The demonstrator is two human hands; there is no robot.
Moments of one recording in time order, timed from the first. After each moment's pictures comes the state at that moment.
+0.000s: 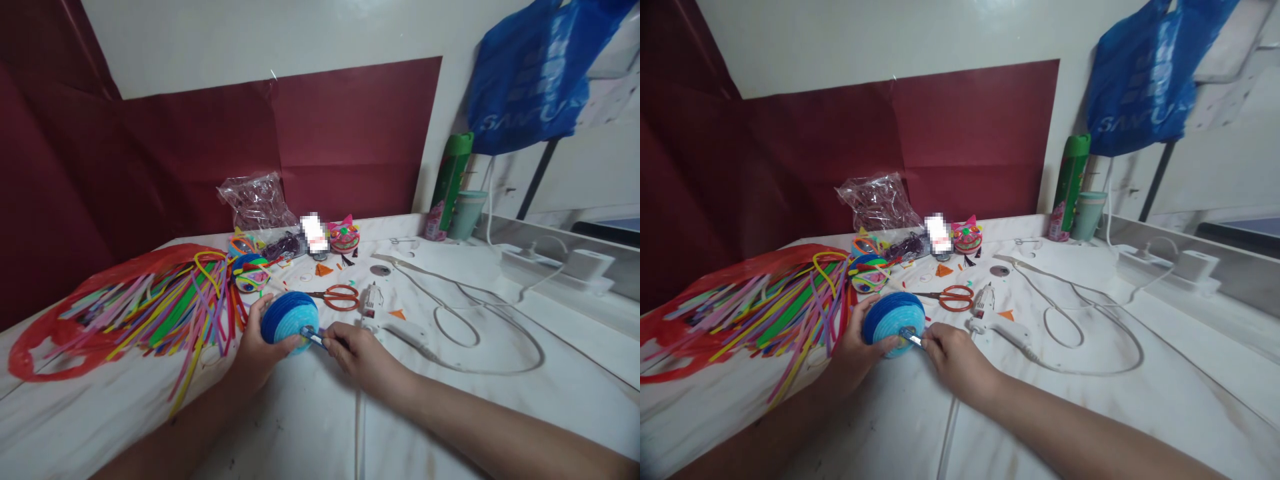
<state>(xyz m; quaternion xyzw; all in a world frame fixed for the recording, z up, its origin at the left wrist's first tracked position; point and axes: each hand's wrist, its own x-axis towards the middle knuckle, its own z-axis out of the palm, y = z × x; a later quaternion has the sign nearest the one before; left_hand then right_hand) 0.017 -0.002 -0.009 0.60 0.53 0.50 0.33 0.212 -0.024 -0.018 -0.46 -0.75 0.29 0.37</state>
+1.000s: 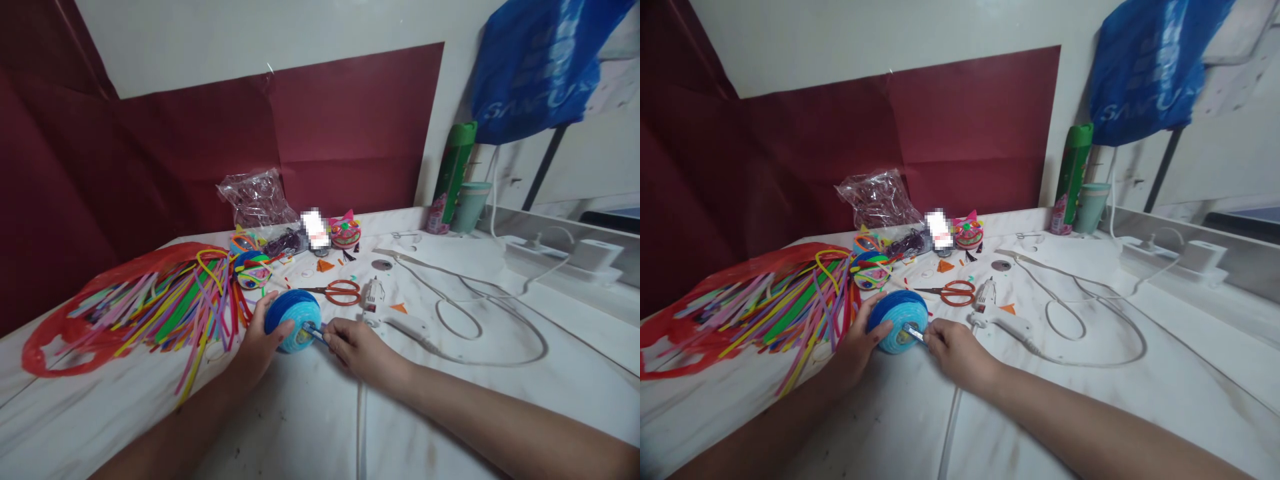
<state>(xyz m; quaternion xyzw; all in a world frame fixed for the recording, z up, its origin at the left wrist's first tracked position) 0.013 0.004 -0.011 0.60 0.53 0.48 0.36 0.210 -0.019 -0.024 -0.47 -0.71 0.39 0.36</state>
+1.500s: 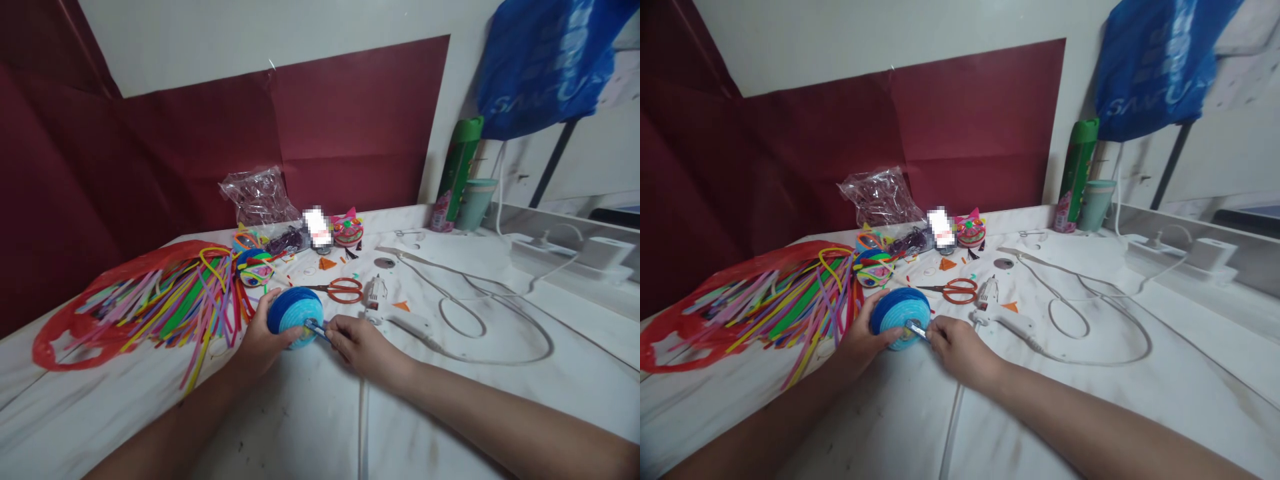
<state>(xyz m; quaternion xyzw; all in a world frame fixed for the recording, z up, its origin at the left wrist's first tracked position) 0.011 0.003 -0.006 0.63 0.54 0.43 0.37 0.211 -0.017 -0.027 -0.47 -0.72 0.36 0.36</state>
